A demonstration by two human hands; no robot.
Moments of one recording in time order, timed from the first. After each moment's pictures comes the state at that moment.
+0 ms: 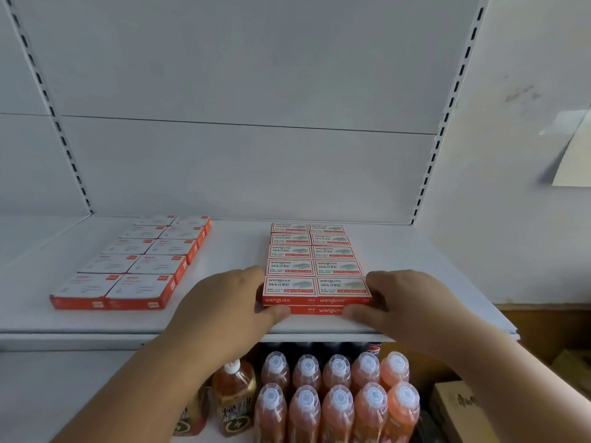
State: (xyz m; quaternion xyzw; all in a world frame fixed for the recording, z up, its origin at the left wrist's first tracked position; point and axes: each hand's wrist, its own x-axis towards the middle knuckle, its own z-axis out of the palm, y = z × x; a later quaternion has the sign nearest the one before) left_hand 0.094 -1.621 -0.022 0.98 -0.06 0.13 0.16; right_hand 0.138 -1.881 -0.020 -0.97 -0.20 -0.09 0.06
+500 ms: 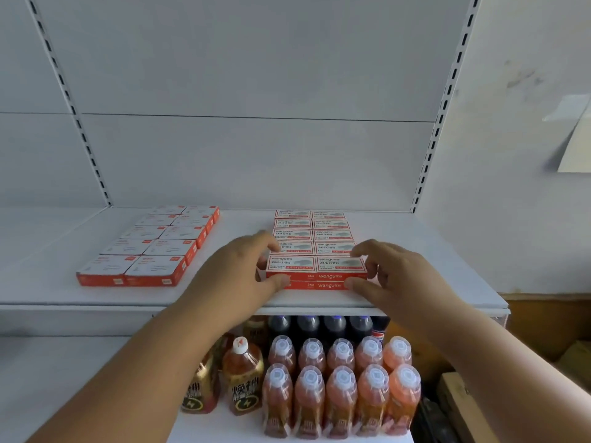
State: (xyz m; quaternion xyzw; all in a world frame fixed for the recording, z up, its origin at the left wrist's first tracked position) left_hand 0.094 -1.626 -0.019 0.96 -0.07 0.16 0.22; right_hand 0.125 -1.882 -0.027 -0.93 -0.24 -0.17 0.22
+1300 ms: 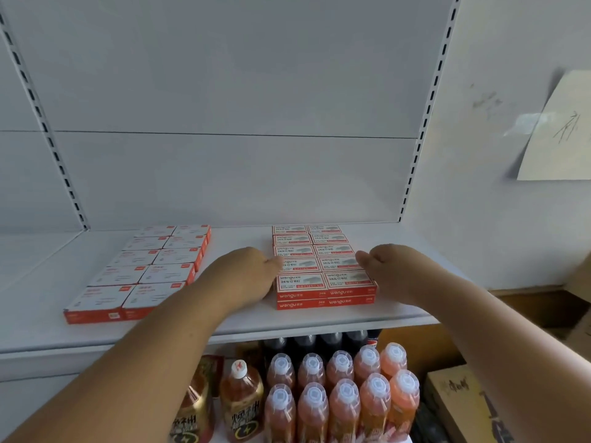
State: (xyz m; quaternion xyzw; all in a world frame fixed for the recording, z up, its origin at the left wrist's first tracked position) left_hand 0.148 -1.611 -0.001 0.98 -0.02 -0.01 0.21; right_hand 0.160 -1.858 -0.002 -0.99 -0.02 -0.02 0.15
